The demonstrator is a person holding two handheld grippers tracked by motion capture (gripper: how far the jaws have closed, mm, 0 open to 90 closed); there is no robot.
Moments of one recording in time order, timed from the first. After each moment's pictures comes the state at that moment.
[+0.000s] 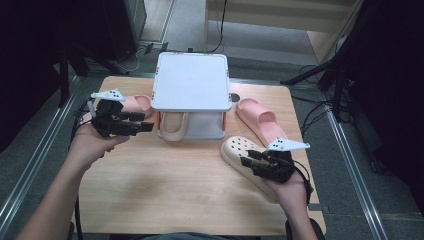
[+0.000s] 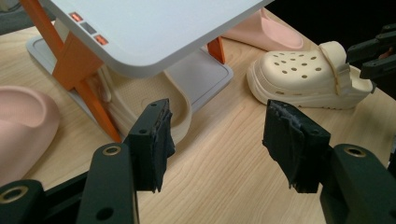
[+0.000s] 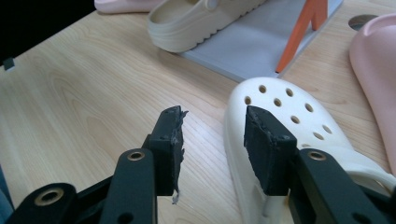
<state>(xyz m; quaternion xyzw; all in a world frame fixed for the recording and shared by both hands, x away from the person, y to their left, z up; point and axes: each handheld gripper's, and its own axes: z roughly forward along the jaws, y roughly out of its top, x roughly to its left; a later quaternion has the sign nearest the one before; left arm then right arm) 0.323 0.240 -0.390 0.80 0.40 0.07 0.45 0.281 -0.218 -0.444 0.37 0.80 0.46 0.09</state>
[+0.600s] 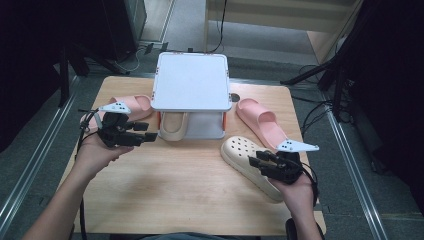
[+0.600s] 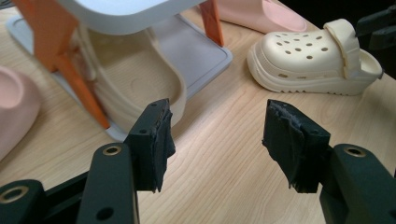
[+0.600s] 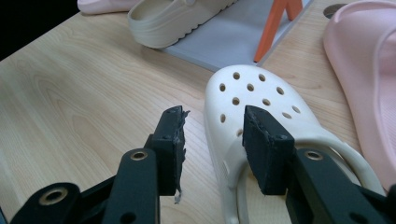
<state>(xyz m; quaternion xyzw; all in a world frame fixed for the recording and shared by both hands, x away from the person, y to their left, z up) 0.319 0.230 -0.414 0.81 0.39 0.07 0.44 0.278 -0.239 -0.448 0.40 0.79 0.45 0.10</state>
